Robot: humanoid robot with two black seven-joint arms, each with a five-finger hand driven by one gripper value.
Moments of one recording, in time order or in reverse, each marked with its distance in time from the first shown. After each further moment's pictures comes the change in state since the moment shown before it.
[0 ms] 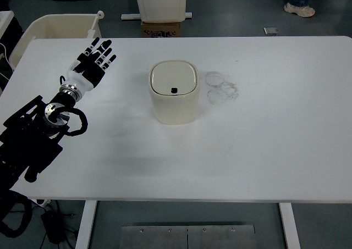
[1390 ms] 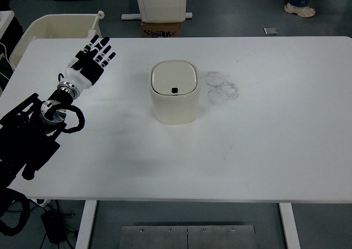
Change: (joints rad) left arm -0.009 0.014 -0.005 -0.002 -0.014 -0.018 0.029; right arm 0.000 0.000 0.000 0.000 0.000 0.000 0.000
